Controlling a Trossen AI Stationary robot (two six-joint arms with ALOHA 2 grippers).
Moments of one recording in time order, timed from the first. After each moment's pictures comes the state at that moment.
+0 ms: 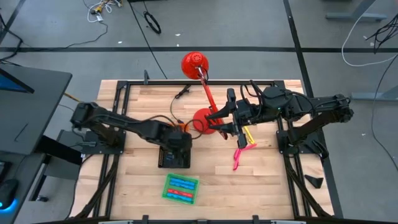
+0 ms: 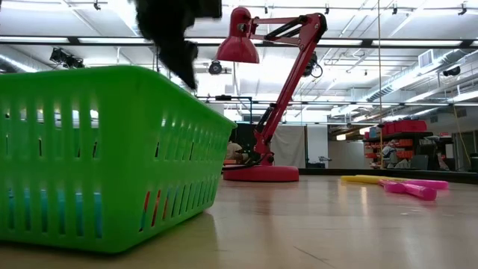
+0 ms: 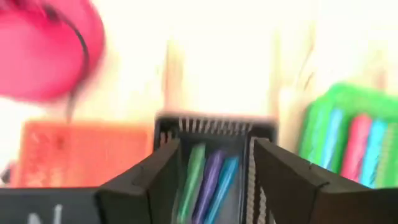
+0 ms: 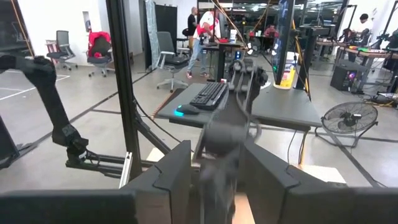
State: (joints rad) left arm -0.20 1.62 1.27 -0.73 -0.07 -0.25; right arm 0.18 1.36 1.56 -0.26 0.01 -0.03
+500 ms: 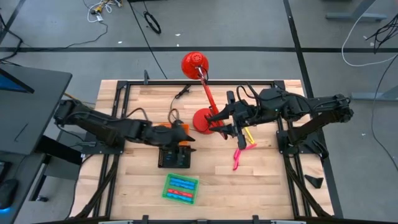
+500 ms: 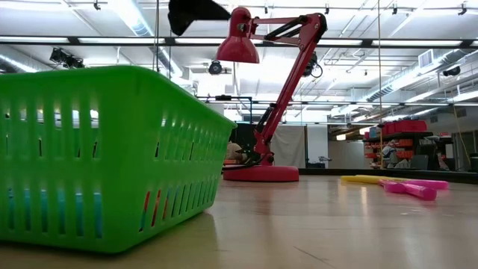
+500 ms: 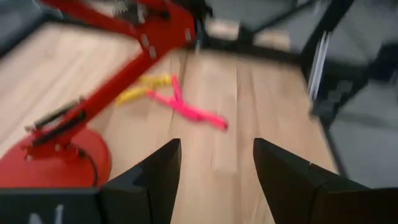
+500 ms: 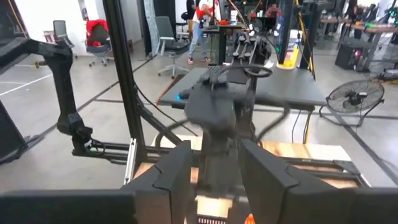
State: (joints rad) left arm -0.25 1.36 1.04 -0.14 -0.24 -0.31; right arm 0.18 1.36 1.56 -0.33 0.01 0.02
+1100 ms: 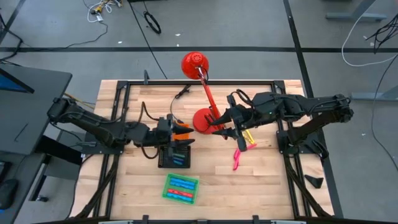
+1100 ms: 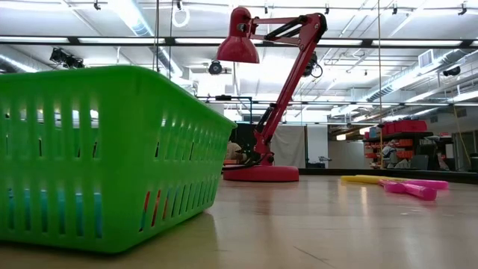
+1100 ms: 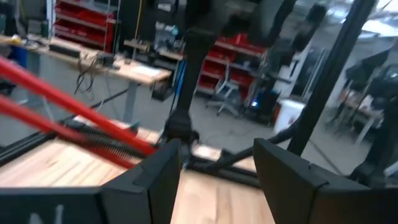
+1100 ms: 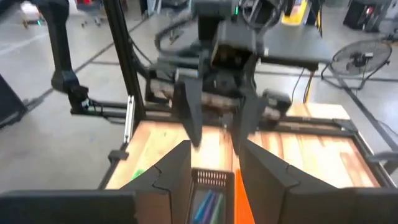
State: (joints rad) left arm -0.32 1.25 0.88 0.45 -0.43 -0.27; right arm 0.18 1.36 1.56 -0.51 0.01 0.02
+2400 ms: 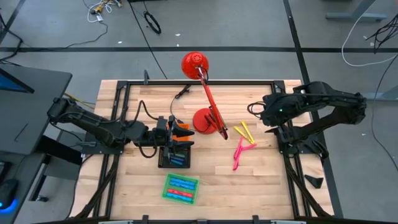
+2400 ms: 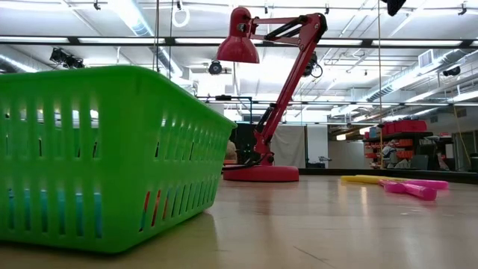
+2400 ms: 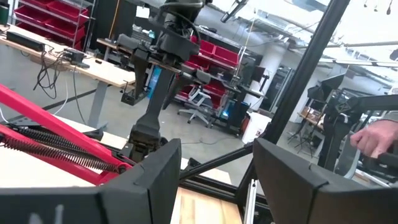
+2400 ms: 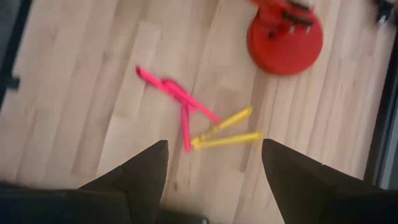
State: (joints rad) left arm -0.32 1.25 0.88 0.52 -0.34 -0.36; right arm 0.06 1.17 1.56 -1.57 -0.02 -0.21
